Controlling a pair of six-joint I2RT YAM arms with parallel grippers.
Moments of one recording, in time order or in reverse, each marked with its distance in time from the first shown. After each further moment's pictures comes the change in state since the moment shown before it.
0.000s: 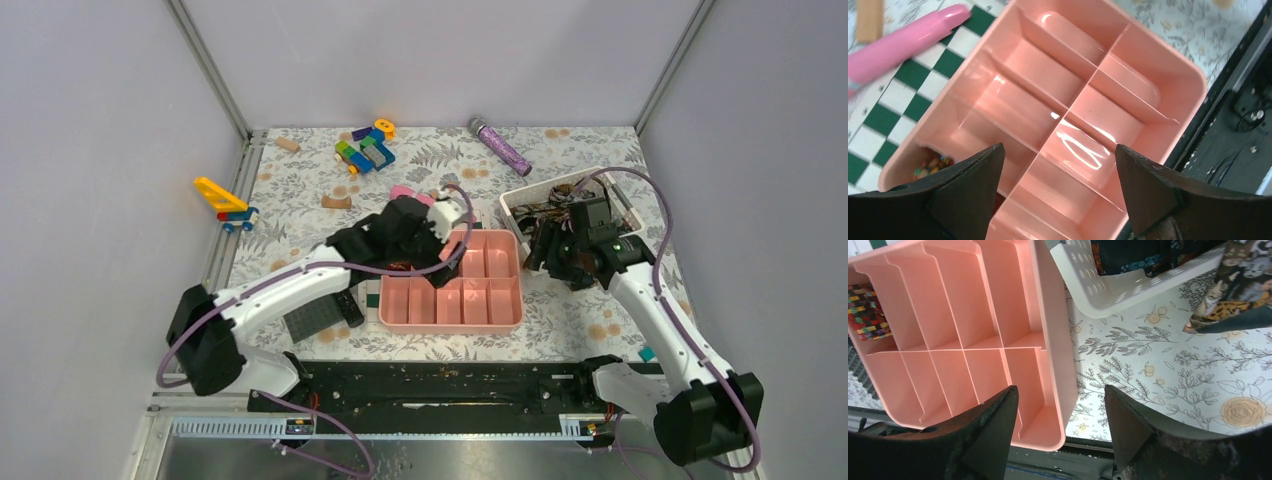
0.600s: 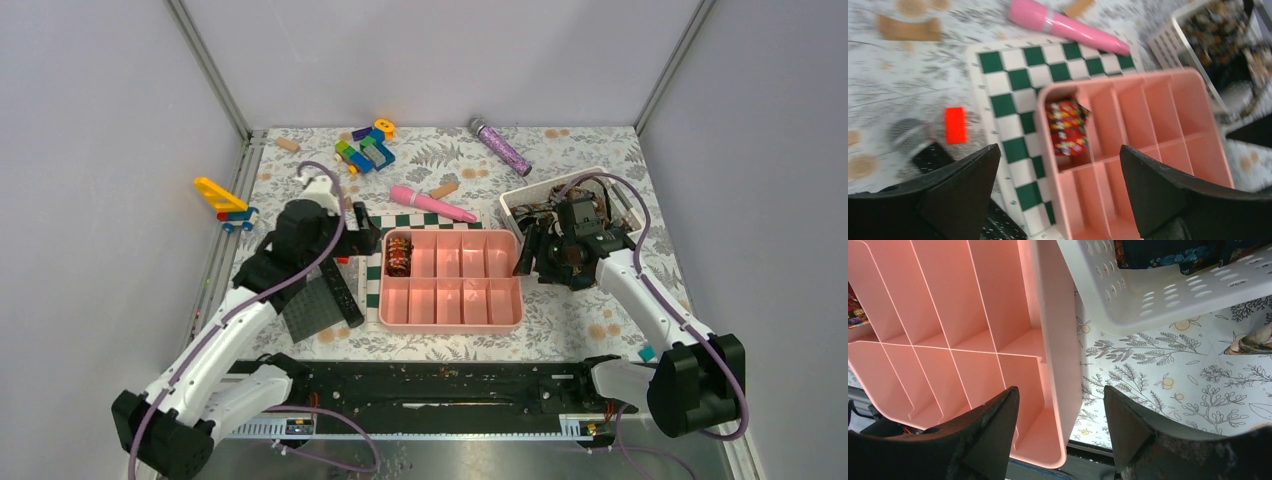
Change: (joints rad) left arm 0.451 -0.439 -0.219 -0.053 -0.155 -0.323; right arm -0.003 0.116 -0.039 0.066 -0.093 -0.035
